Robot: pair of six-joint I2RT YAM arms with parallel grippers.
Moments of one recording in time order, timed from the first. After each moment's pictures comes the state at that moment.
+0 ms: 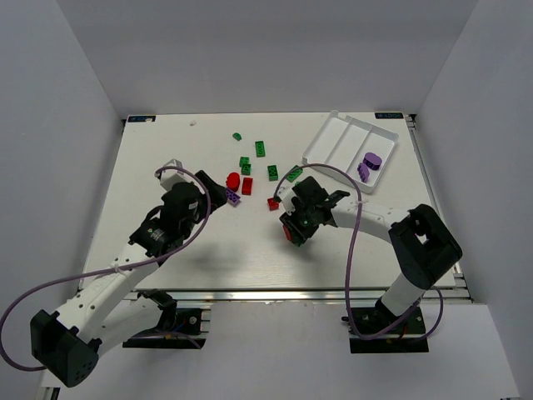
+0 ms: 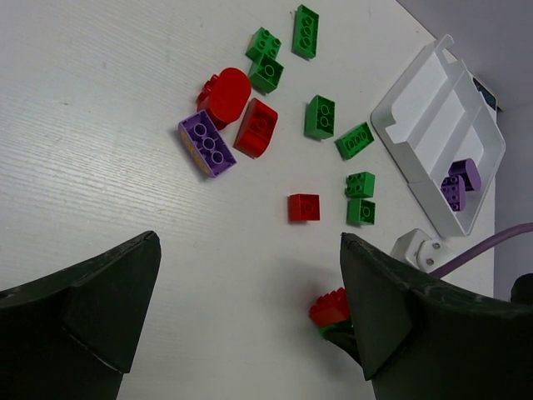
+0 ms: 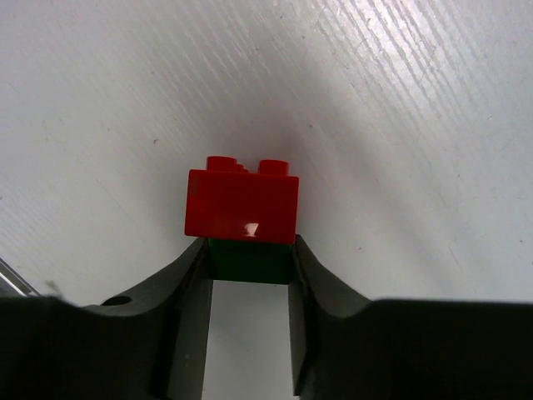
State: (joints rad) left arm -0.57 0.91 0.76 -0.34 -0.43 -0.85; right arm 0.72 1.64 0.96 -0.42 -0.23 -0.19
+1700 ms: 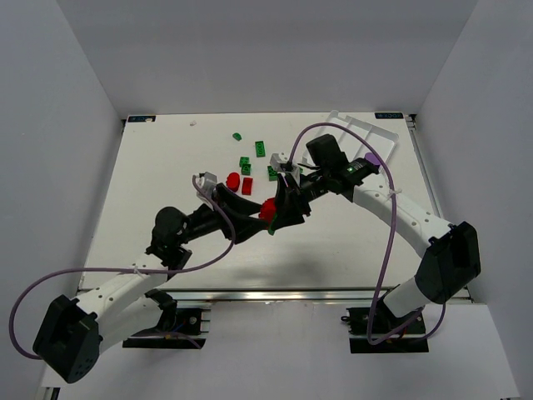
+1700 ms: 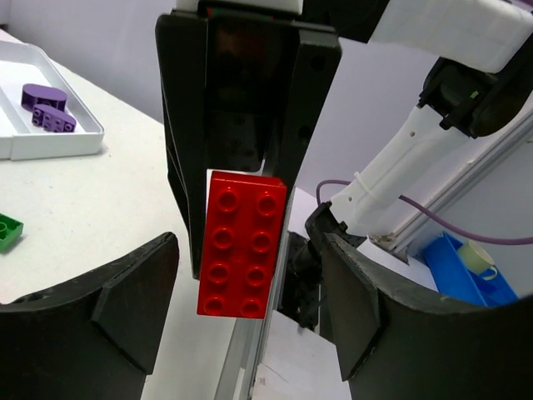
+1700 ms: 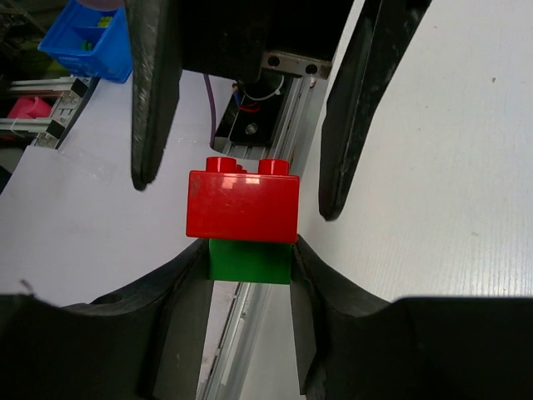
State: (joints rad) left arm -0.59 0.94 0.43 0.82 0.66 -0.69; right arm 0.64 1.51 1.31 -0.63 -1.27 -0.47
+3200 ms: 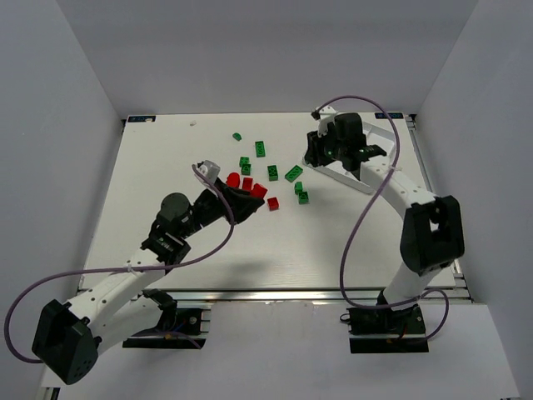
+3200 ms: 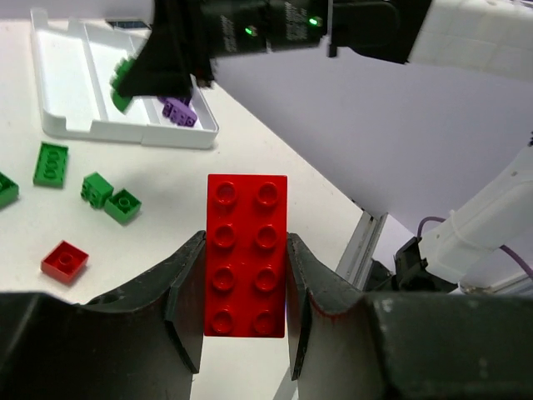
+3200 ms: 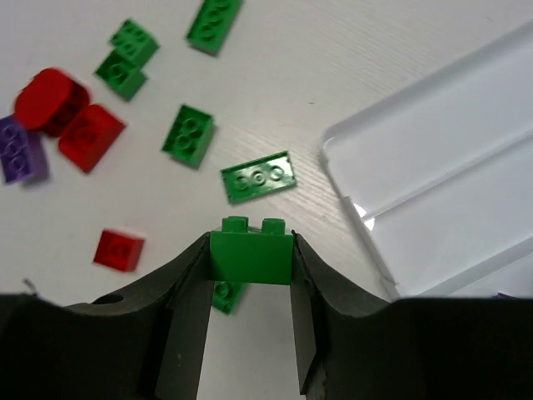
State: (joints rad) left arm -0.59 0.92 0.56 0.46 0.39 -0.52; right arm 0.37 1.67 1.33 -0.23 -0.27 -0.09
